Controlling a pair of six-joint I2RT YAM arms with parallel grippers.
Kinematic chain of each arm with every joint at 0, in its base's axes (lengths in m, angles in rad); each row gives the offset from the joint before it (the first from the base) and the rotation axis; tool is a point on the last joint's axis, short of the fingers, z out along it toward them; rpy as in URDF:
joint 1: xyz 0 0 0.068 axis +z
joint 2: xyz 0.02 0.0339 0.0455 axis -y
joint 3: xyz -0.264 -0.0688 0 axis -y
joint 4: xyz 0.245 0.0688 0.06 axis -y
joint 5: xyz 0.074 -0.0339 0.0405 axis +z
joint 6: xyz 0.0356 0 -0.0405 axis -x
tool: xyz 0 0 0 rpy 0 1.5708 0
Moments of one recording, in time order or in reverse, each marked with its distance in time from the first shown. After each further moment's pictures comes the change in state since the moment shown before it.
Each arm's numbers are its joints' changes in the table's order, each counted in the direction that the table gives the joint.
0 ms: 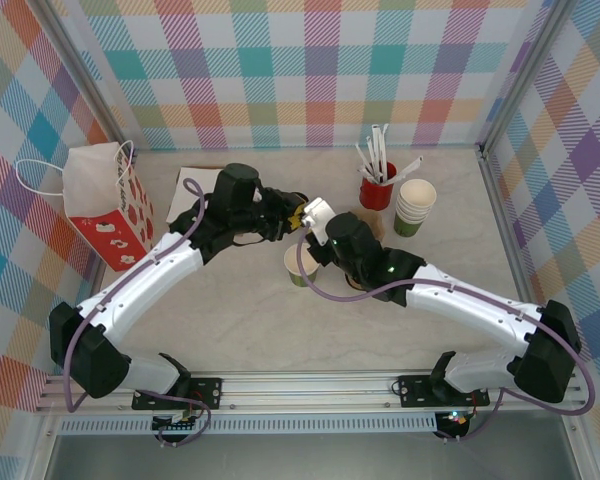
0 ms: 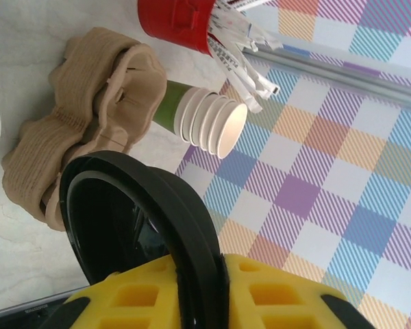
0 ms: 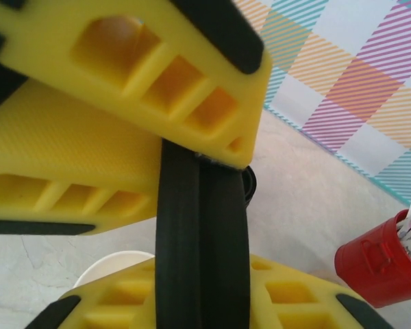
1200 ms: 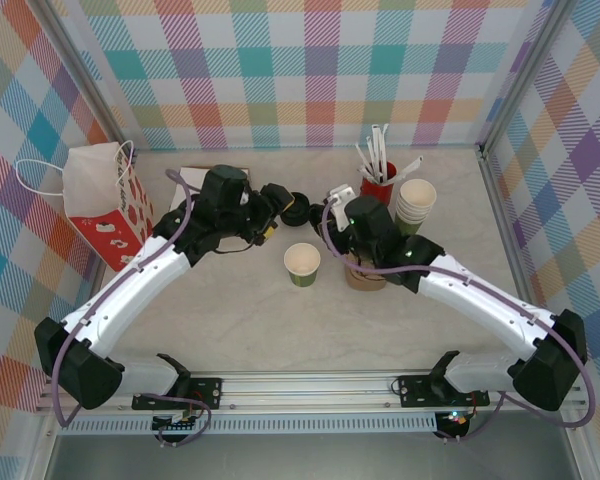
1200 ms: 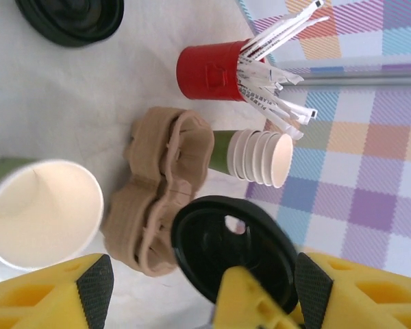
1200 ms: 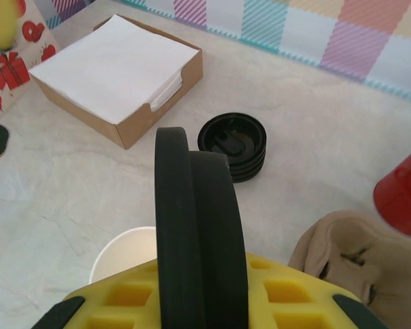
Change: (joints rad) left arm 0.030 0.066 0.023 -0.198 0.138 -0.281; right arm -0.132 0.026 0.051 -0.164 0.161 -0.207
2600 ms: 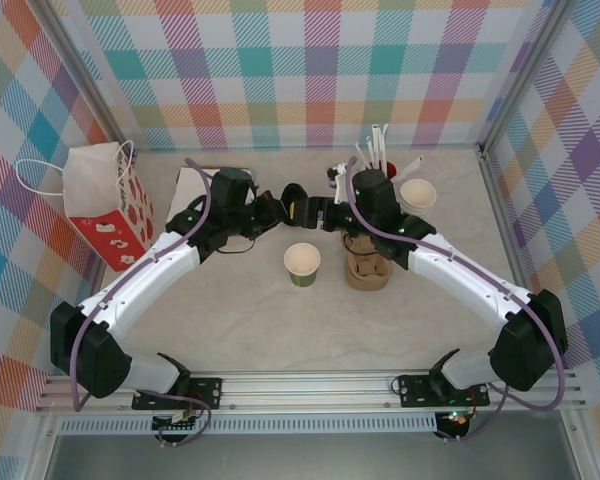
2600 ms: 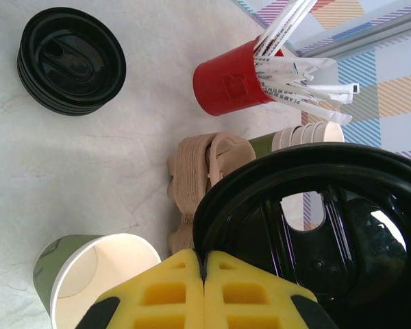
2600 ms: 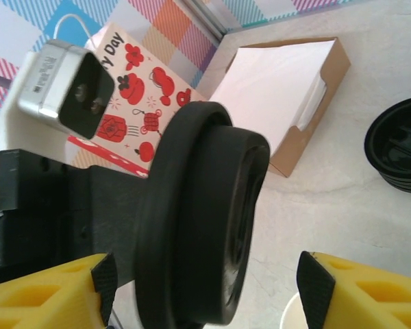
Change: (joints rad) left arm 0.038 -0.061 -0.077 0.125 0.007 -0.406; right arm -0.163 -0.145 0.072 0.223 0.557 -0.521
